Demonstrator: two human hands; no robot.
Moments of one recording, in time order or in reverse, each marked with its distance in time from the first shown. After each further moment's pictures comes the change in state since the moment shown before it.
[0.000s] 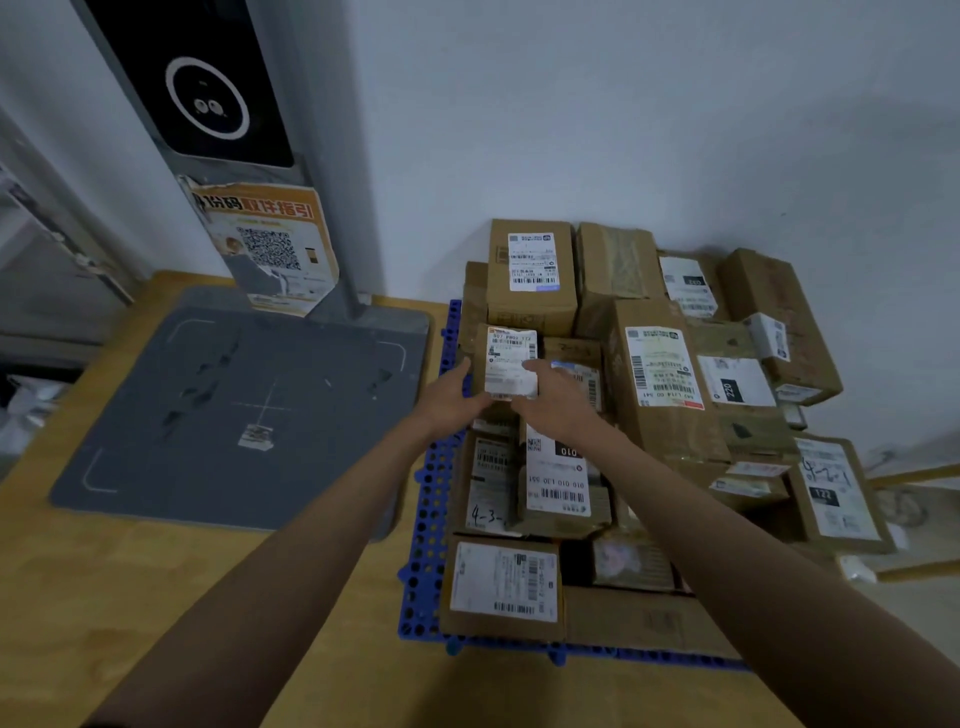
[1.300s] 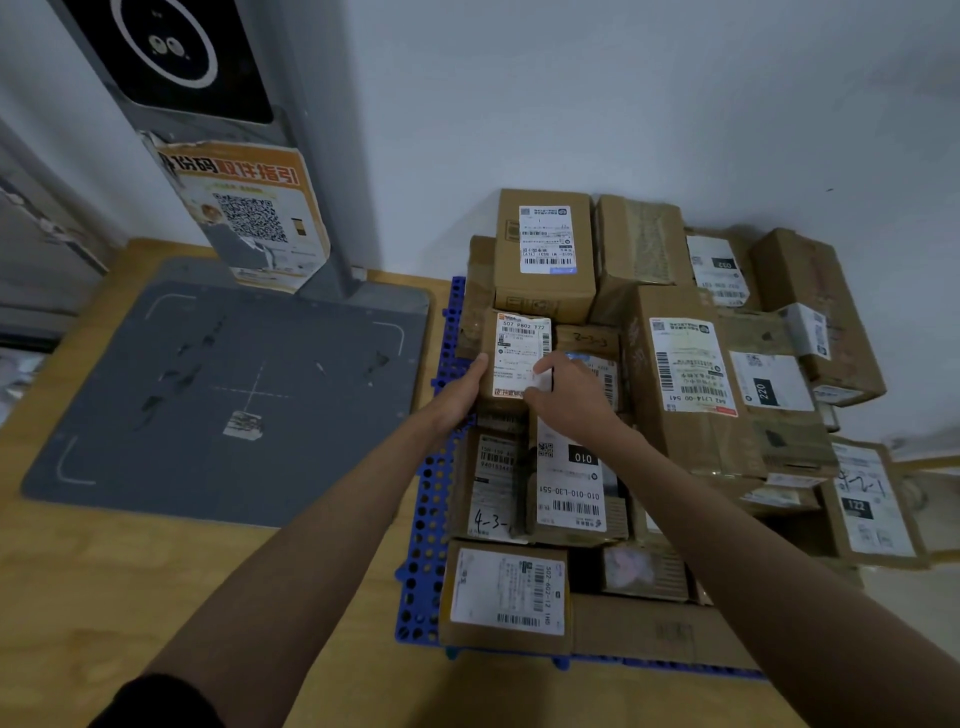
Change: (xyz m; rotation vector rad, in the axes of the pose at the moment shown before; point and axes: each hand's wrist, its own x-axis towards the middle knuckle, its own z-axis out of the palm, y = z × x) left_hand 0.045 -0.039 0.026 -0.526 -0.195 -0.280; right_hand 0.029 0.017 0.010 0.028 0.026 0.085
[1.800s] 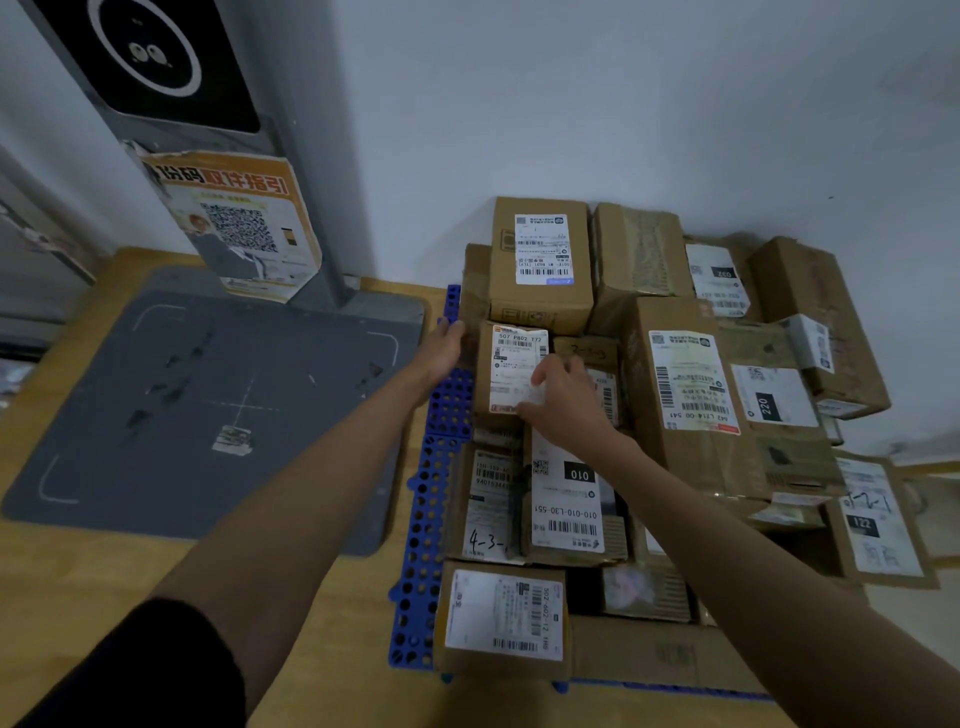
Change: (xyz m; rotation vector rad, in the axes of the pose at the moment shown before) left_hand 0.045 0.052 -0.031 0.116 0.256 0.122; right_hand 0.014 0.001 0.003 -0.086 0.035 -0.031
